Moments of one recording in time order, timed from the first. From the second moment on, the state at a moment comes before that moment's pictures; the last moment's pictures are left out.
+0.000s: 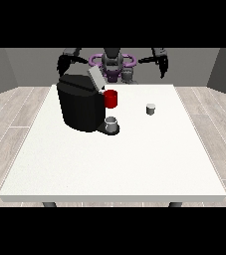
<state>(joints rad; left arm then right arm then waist) -0.04 0.20 0.05 -1.49 0.00 -0.09 -0.17 0.01 -0.03 -0.04 -1.57 -0.01 -0.08 -0.08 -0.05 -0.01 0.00</state>
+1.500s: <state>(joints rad) -0.50 0.39 0.12 -0.88 -0.21 -0.13 -0.12 -0.20 -0.04 -0.03 -1.47 0.00 -0.15 -0.06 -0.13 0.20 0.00</state>
